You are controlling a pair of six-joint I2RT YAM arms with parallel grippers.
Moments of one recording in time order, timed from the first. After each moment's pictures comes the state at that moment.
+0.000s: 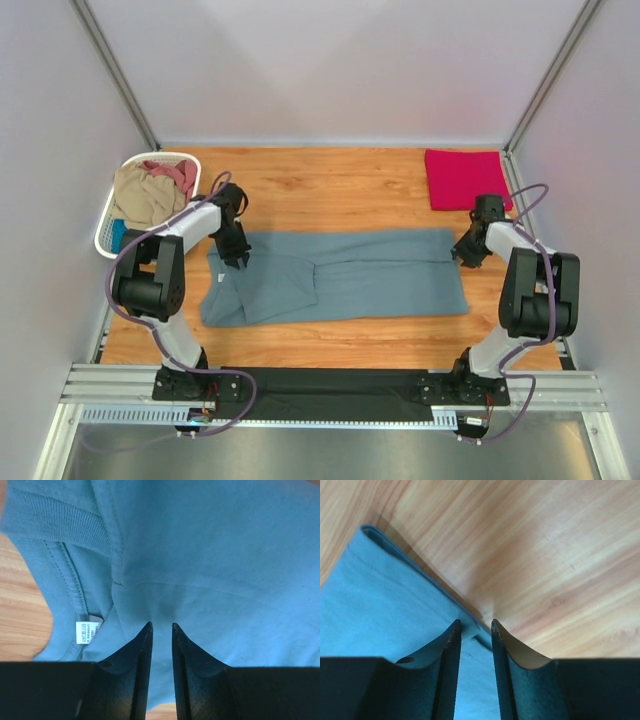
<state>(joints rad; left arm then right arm) -0.18 1.76 1.15 -0.78 -0.02 -0.54 -0.15 1.67 0.96 -0.46 0.09 0.61</state>
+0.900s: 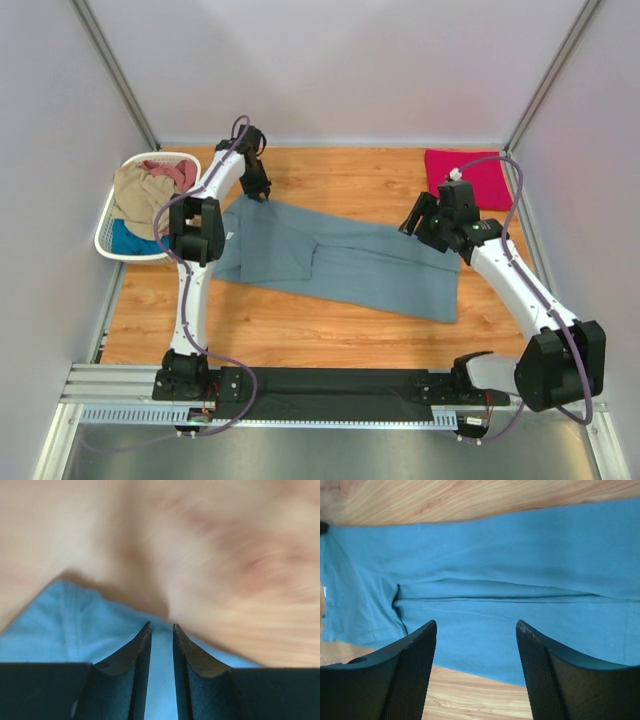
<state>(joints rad) -0.19 2.43 2.16 -0.93 -0.03 -0.53 0.24 1.27 1.01 -0.54 -0.03 0.66</state>
